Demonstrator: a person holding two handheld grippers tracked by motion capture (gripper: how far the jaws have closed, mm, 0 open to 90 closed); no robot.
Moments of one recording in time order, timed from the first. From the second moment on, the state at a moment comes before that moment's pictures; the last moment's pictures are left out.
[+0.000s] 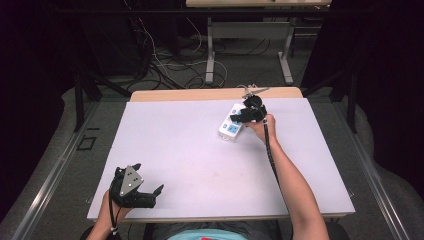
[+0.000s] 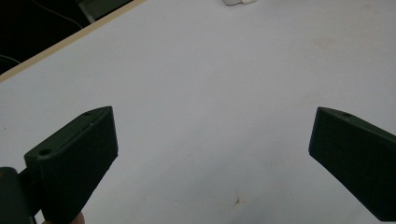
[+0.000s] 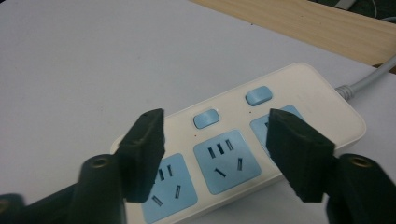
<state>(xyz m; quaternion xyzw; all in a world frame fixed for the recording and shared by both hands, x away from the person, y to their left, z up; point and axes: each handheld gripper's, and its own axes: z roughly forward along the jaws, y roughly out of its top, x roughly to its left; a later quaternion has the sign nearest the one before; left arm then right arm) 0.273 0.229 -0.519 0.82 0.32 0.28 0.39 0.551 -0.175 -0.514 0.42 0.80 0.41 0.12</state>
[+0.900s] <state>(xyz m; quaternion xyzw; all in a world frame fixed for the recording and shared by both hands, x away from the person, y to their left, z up) 0.274 0.231 -0.518 0.82 0.32 0.28 0.38 0.566 -0.143 -0.530 0.43 0.81 0.38 0.14</state>
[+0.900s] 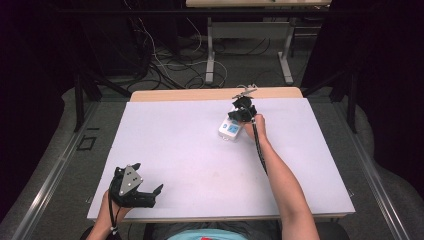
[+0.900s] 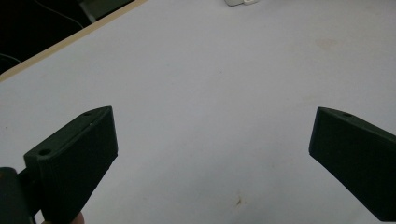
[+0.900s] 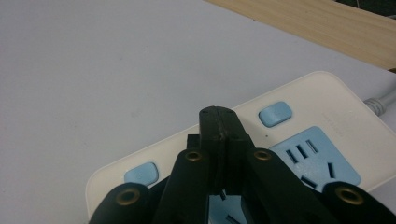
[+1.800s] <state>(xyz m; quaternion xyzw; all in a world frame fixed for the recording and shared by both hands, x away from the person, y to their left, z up) 0.274 0.229 -0.519 0.82 0.32 0.28 0.38 0.564 -0.139 -0.534 0.44 0.80 0.37 0.15</state>
